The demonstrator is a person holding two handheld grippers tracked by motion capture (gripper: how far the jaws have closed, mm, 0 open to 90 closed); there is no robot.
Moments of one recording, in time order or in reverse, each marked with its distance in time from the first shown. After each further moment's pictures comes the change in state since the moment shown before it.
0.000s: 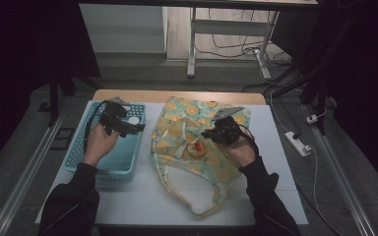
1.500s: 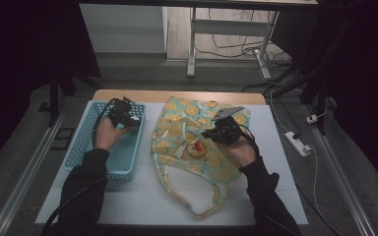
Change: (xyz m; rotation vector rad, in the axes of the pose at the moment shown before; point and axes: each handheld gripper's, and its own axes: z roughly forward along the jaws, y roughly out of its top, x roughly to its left) left arm 0.037 0.007 0.067 0.235 0.118 -0.033; right arm 0.000 0.000 -0.001 -0.002 0.003 -0.003
